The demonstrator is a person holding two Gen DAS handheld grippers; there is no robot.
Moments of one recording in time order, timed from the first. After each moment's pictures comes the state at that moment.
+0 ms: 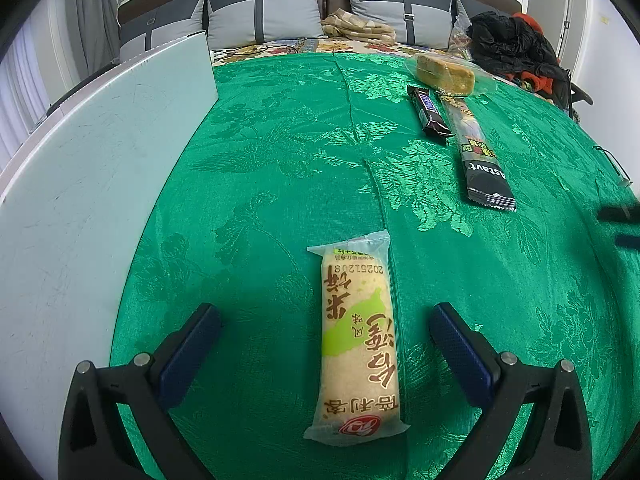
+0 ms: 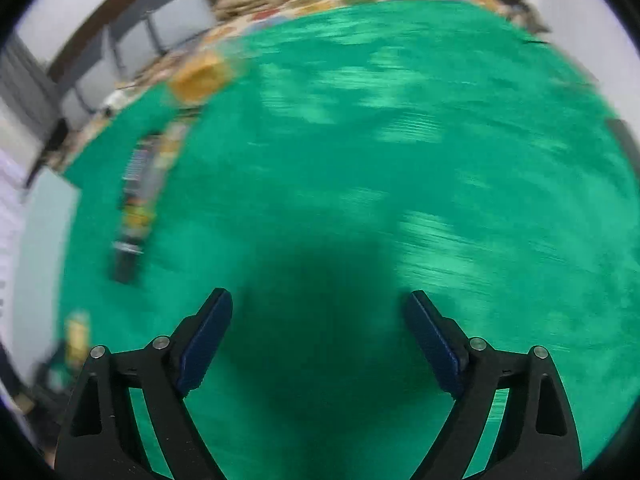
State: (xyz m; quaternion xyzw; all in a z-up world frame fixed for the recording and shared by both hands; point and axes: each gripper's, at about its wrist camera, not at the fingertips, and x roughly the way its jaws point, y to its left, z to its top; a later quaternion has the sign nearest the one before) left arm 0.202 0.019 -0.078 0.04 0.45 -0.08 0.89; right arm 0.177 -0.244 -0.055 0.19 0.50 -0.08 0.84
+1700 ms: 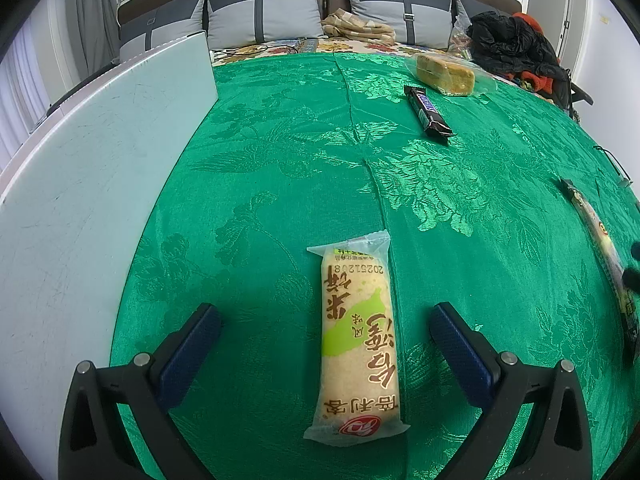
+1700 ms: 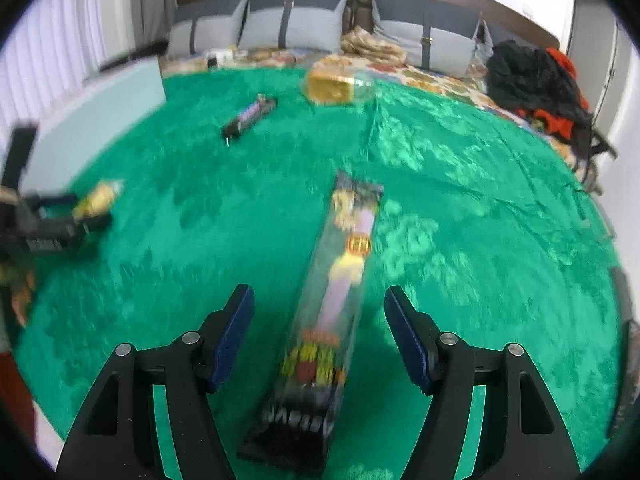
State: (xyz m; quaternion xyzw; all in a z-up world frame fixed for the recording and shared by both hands) left arm 0.201 0.020 -0.079 0.04 0.45 -0.08 0.89; right arm 0.117 -0.204 -0.043 -0.03 0.41 0.04 0.91
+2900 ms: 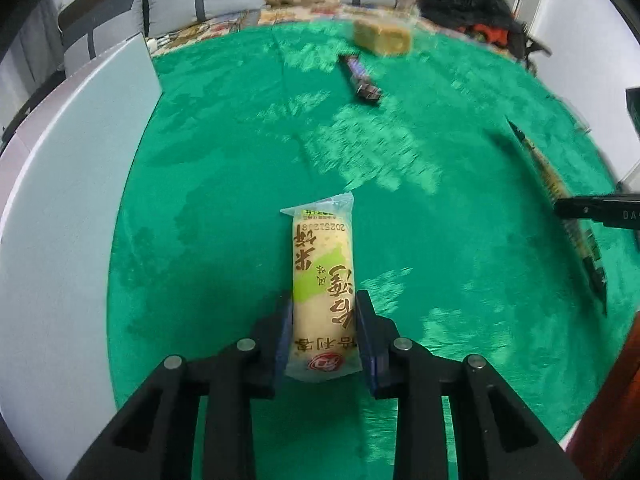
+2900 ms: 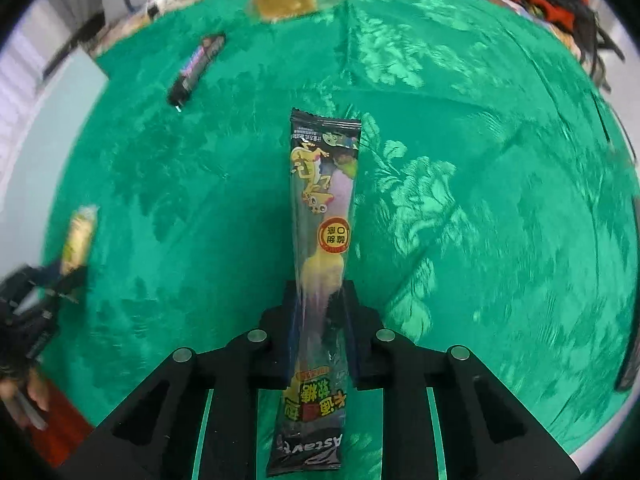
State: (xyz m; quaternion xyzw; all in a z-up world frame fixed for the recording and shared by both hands) left arm 0.183 0.002 -0.055 0.08 0.50 -0.17 0.85; right arm 0.169 -0.212 -0.044 0.08 0.58 -0.01 0.81
